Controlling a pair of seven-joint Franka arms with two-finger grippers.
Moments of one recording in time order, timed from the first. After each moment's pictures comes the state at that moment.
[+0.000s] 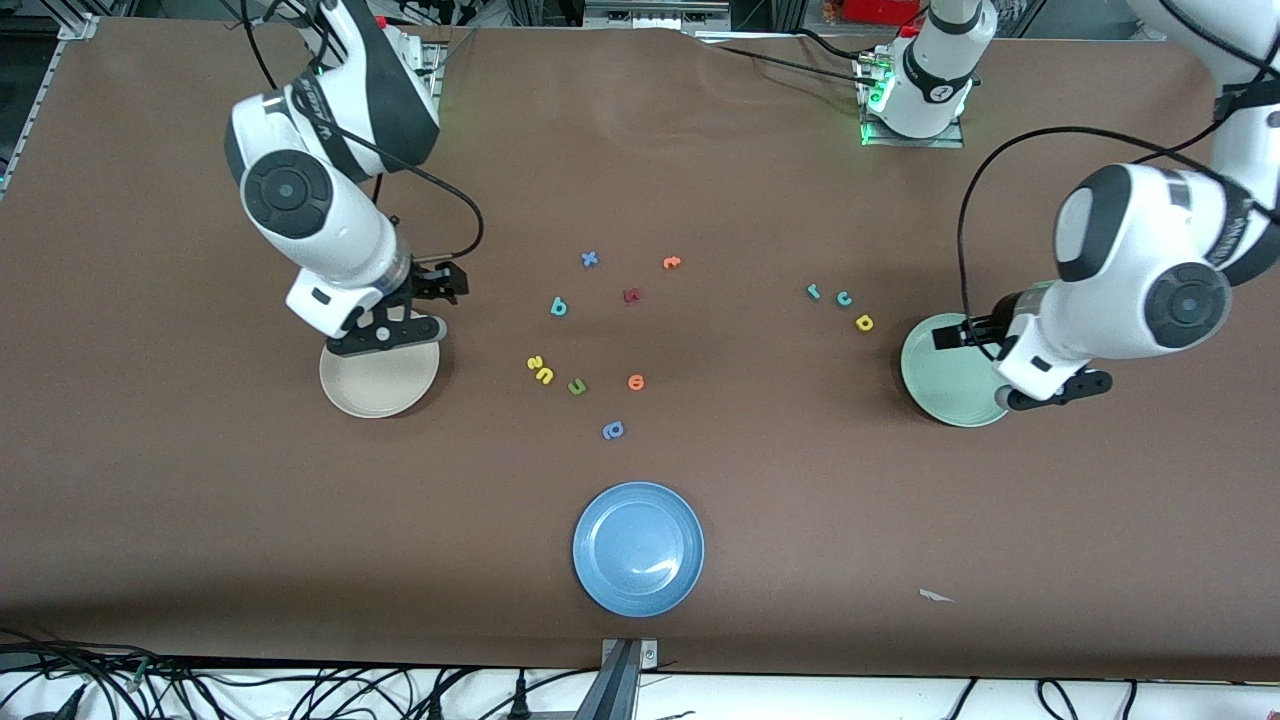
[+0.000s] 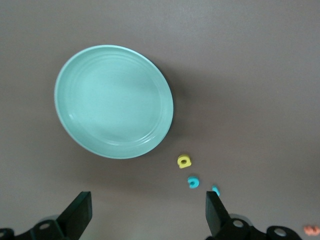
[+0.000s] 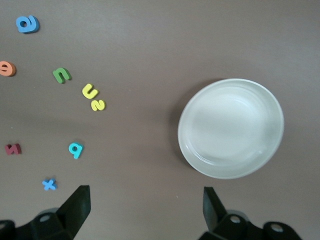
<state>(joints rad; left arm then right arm) 0.03 0.30 -0.15 -1.80 -0.02 1.81 -0.38 0.38 0.27 0.05 -1.77 -0.01 1.91 0.22</state>
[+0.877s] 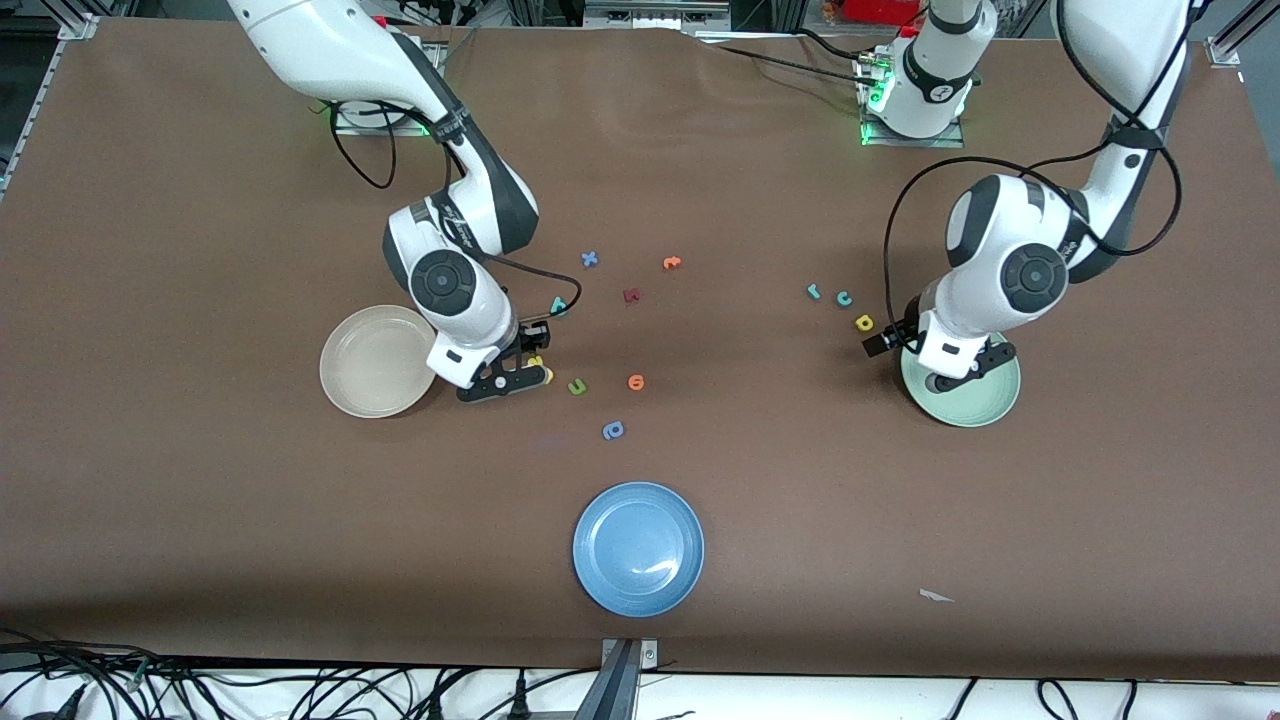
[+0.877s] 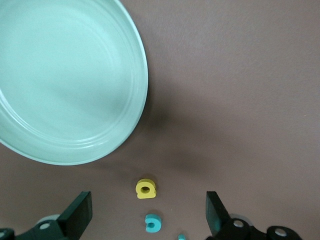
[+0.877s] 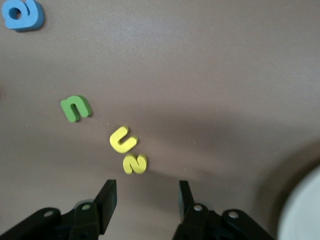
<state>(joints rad) 0.03 0.30 -0.25 -2.16 -0.02 2.29 -0.70 0.49 0.59 0.05 -1.77 0.03 2.30 0.24</state>
